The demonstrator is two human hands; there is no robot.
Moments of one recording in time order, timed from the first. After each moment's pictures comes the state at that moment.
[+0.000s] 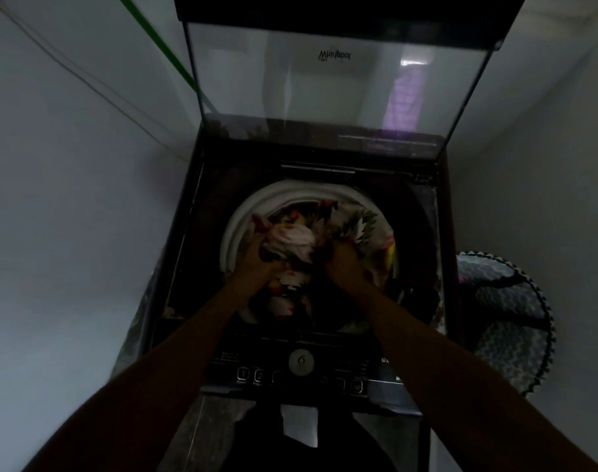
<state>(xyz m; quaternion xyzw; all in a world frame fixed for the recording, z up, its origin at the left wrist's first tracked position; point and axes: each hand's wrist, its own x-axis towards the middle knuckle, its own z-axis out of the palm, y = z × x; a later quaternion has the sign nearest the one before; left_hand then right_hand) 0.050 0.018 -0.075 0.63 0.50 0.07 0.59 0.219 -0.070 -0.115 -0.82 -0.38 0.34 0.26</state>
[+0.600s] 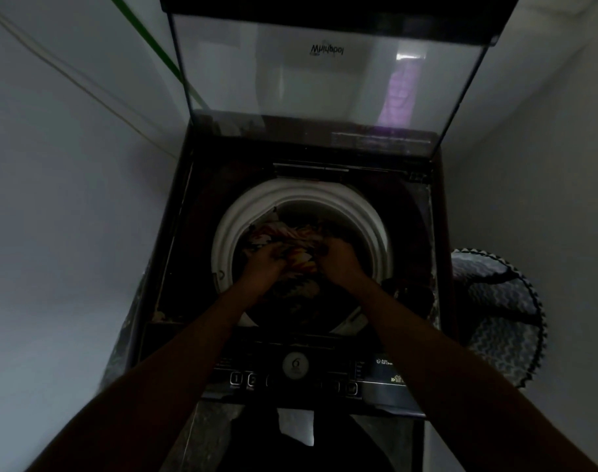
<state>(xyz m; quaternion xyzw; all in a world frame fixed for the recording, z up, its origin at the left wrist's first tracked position) 0.076 0.009 -0.083 0.61 0.50 0.03 0.61 0.227 -0.074 -0.091 -0.81 -0.36 0.40 0.26</state>
